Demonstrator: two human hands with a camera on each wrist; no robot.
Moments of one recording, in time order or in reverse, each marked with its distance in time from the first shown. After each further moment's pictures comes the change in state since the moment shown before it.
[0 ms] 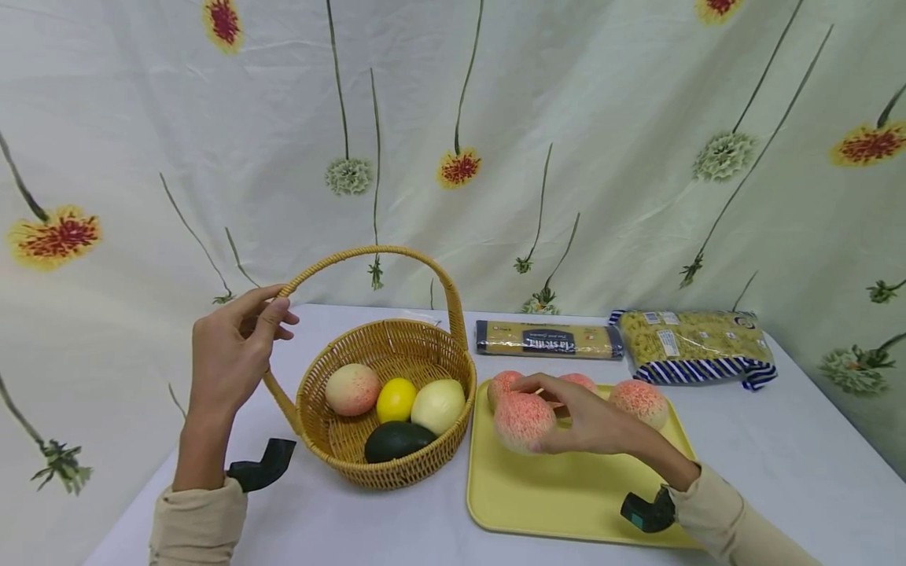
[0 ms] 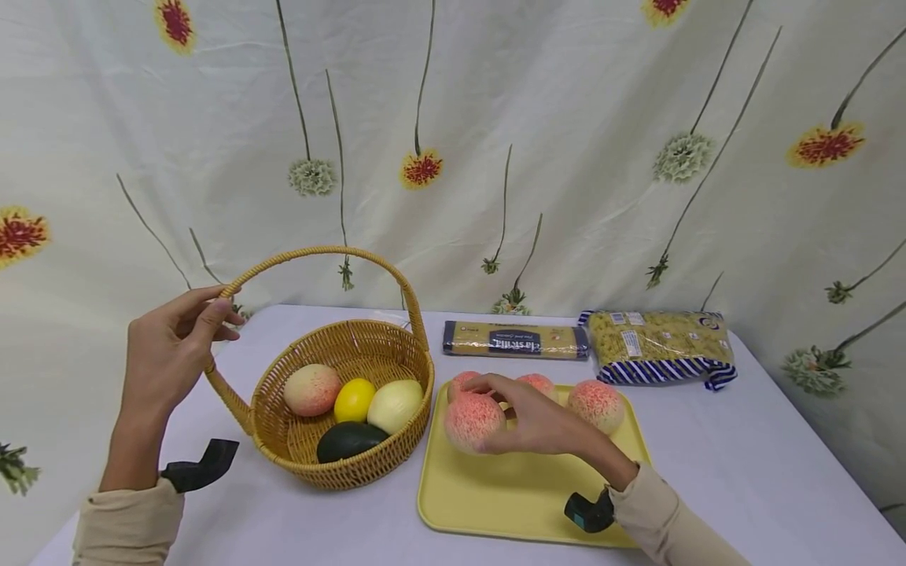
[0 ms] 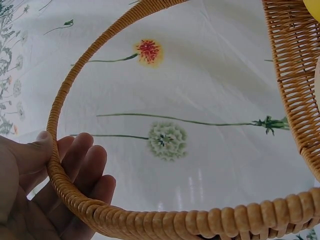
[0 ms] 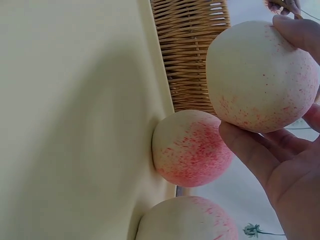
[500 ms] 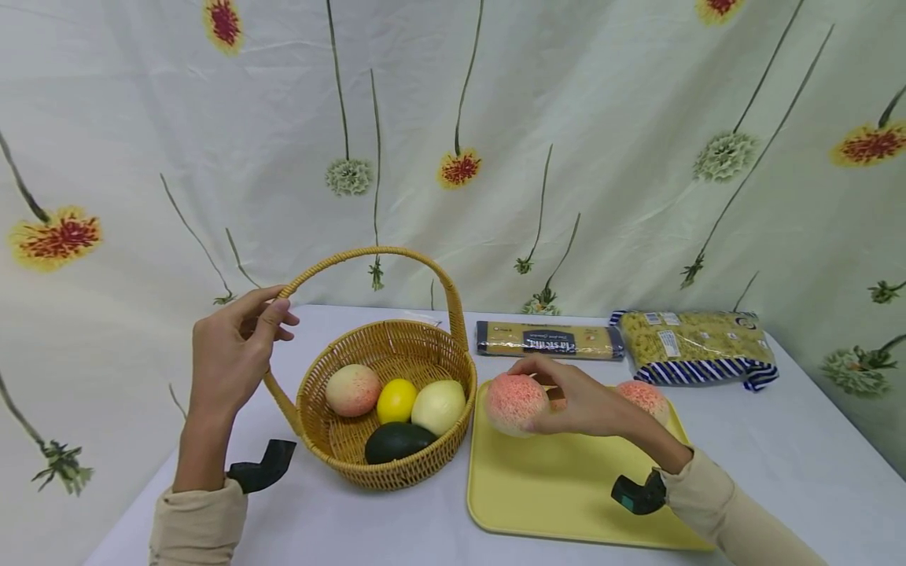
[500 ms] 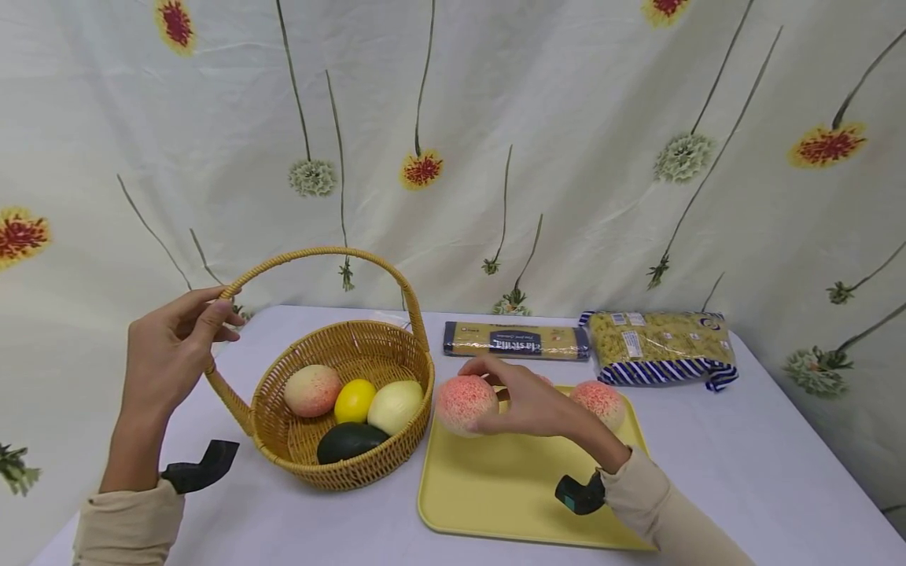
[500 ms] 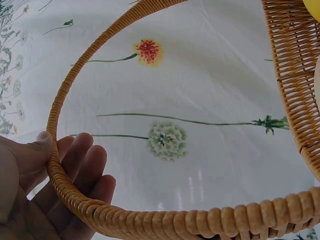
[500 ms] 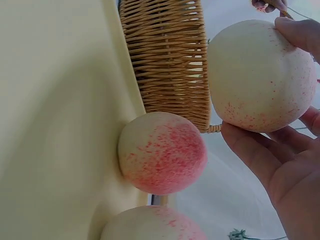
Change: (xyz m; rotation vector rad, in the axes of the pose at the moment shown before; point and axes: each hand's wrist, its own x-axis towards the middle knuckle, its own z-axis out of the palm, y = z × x) left_hand -0.001 0.000 0.000 0.000 -0.002 -0.007; right_hand 0.018 -0.012 -0.011 0.049 0.008 -0.009
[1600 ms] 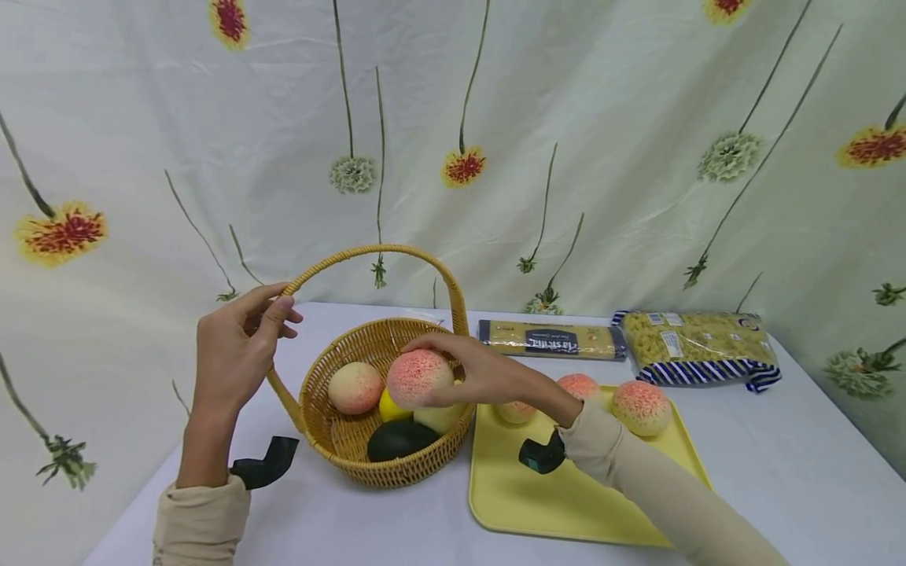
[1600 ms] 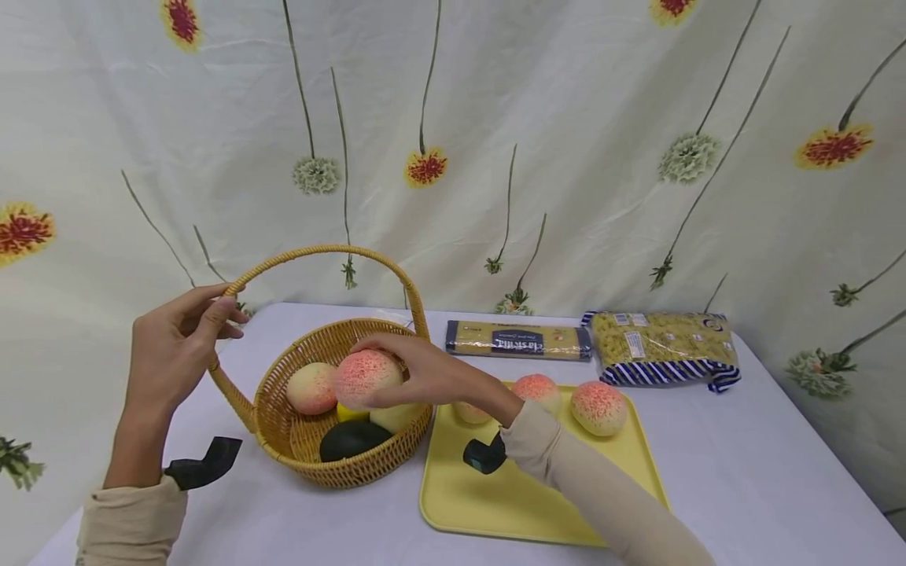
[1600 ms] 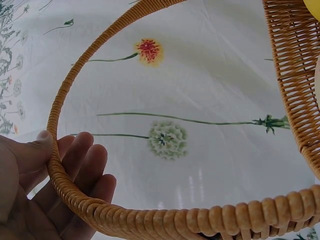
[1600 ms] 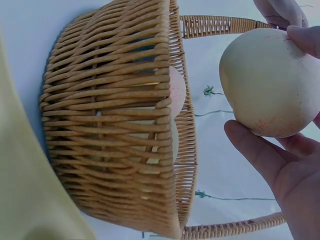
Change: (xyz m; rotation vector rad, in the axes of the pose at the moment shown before) left_hand 0.001 -0.001 -0.001 -0.008 -0.004 0.010; right_hand 0.100 -0.046 0.046 -0.058 -0.123 -0.217
